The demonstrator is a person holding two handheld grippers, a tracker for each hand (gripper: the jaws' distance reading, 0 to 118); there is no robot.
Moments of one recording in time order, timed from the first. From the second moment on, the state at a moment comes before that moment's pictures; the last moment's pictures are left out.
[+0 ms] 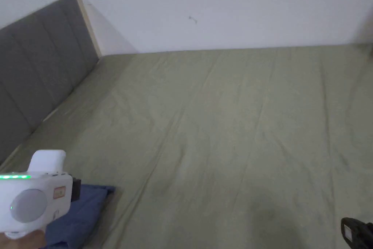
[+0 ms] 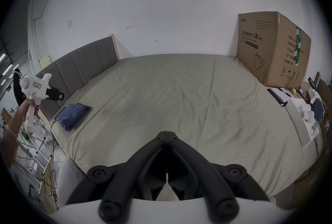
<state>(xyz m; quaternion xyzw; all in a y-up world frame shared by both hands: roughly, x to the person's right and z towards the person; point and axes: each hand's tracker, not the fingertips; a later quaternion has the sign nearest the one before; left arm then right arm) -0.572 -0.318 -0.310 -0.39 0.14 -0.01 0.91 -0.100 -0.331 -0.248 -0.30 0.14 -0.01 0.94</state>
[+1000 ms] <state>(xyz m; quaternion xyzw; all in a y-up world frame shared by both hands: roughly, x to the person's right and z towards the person) -0.366 -0.226 -0.258 -0.18 0.07 0.05 0.98 -0.032 -0.241 -0.271 -0.18 0.11 -0.05 0.98</state>
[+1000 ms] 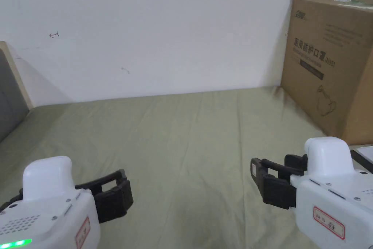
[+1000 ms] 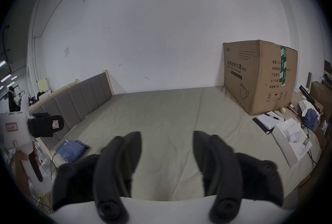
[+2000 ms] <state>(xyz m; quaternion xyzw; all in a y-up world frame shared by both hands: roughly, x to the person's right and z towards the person) -0.331 -0.205 -0.238 -0.15 0.10 -0.03 0.98 -0.044 -0.224 -0.267 -0.16 0.12 -0.07 0.98</state>
